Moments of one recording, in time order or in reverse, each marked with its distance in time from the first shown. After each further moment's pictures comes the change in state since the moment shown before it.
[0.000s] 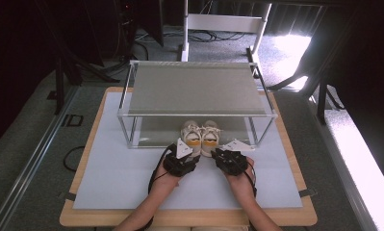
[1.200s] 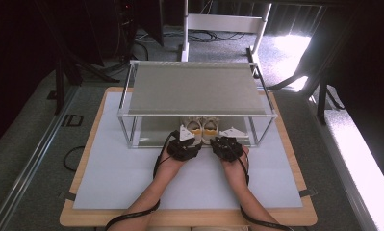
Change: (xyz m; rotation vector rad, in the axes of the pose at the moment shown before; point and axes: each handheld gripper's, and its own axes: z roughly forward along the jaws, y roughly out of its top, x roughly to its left) left arm 0.030 0.021 0.039 0.028 -0.021 -0.049; right arm -0.019 0.021 0.041 0.012 -0.084 0.058
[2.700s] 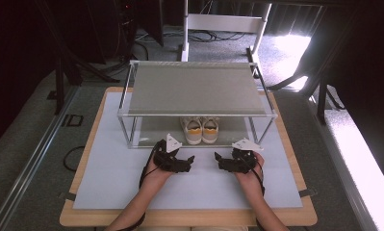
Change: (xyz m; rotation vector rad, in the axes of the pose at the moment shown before) left arm 0.000 -0.030 -0.049 -0.021 0.086 0.005; right arm -0.017 -0.033 -0.039 -0.046 0.027 -0.058
